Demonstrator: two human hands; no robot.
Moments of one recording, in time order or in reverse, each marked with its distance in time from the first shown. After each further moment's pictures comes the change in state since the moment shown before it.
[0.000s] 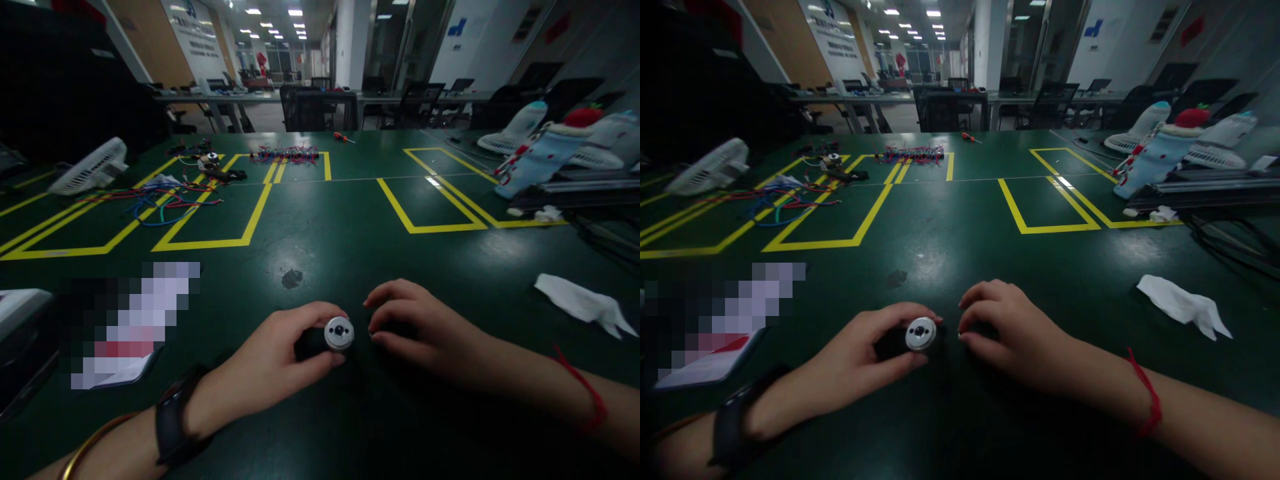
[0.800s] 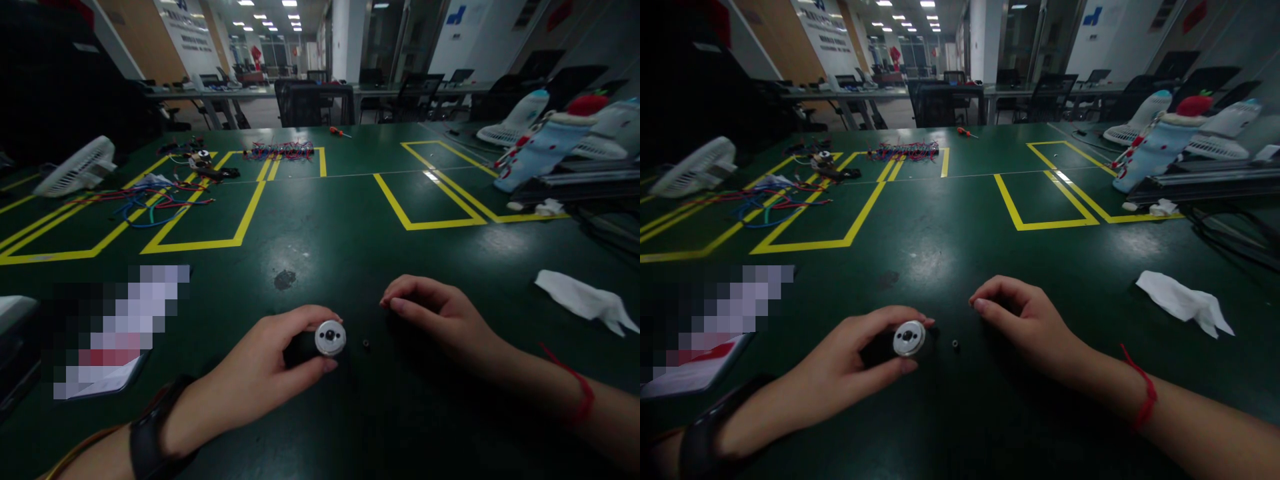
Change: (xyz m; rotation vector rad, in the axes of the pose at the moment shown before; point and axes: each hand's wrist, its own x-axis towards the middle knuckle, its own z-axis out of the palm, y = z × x) left_hand -0.001 -0.003 -0.002 0.039 -0.021 -0.040; right_hand -0.015 0.015 0.006 0.662 0.257 0.349
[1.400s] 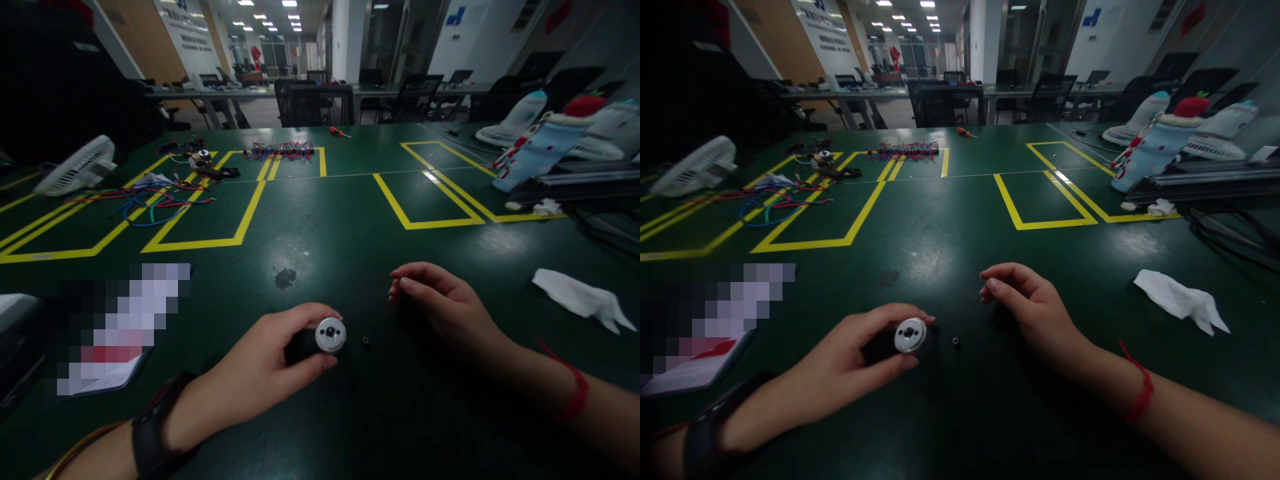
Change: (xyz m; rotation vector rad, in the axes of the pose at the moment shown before) left_hand 0.001 0.001 0.001 0.006 0.007 0.007; right_hand 0.004 0.012 0.003 0.315 0.199 0.065
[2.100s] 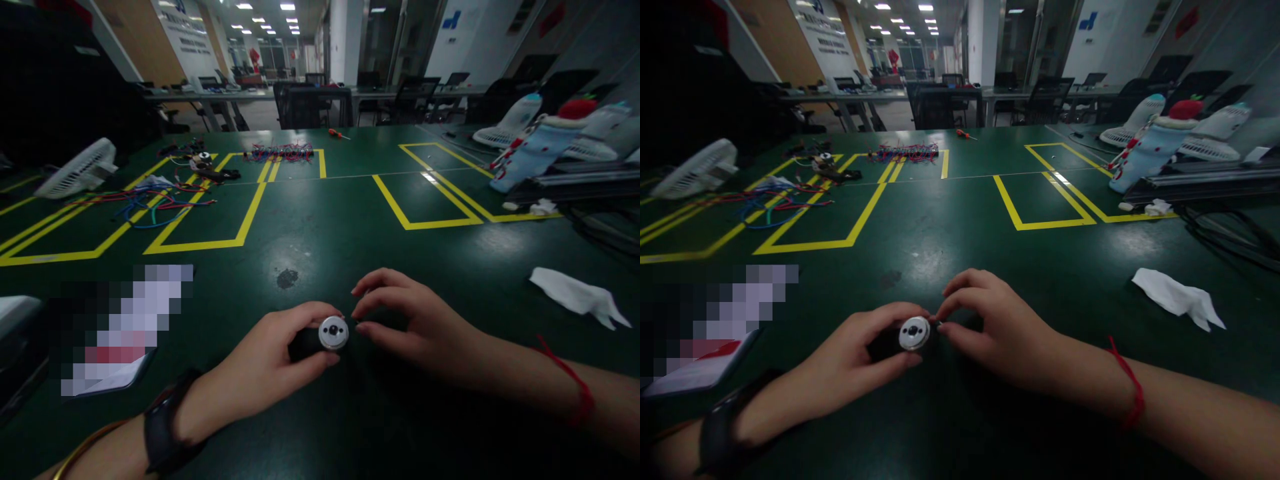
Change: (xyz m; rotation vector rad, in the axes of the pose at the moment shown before) left_hand 0.000 -0.001 0.001 -0.013 0.023 0.026; right_hand 0.000 -0.030 0.032 -0.796 -0.388 -0.488
